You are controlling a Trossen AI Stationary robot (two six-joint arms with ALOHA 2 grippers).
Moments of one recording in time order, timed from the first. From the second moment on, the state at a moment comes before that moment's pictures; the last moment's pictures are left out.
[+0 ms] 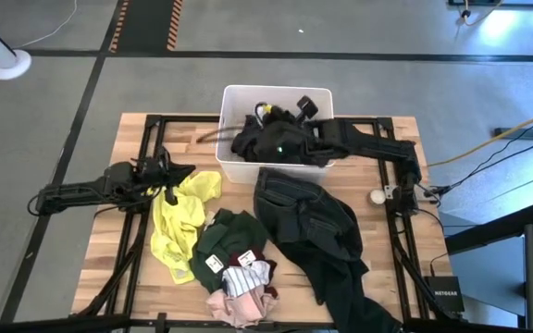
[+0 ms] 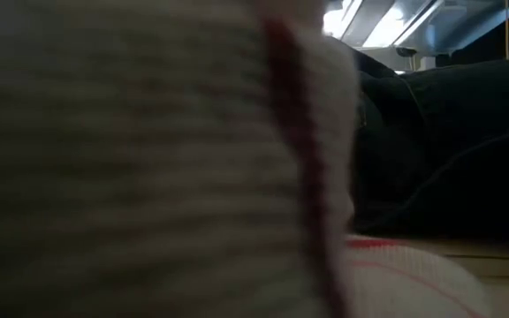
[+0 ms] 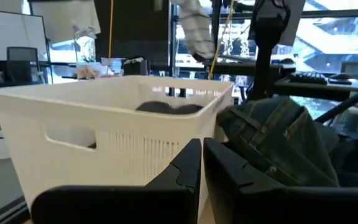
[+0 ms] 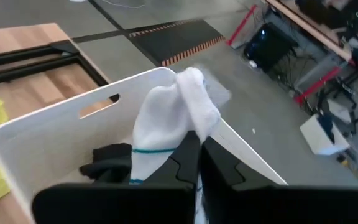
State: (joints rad) left arm 0.10 0.01 0.06 0.06 -0.24 0.00; right arm 0.01 1.95 2.32 -1.17 0.88 0.27
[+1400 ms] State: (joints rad) left arm 0.10 0.01 0.01 0.05 -0.24 0.06; right arm 0.34 2.11 2.32 -1.13 0.19 0.33
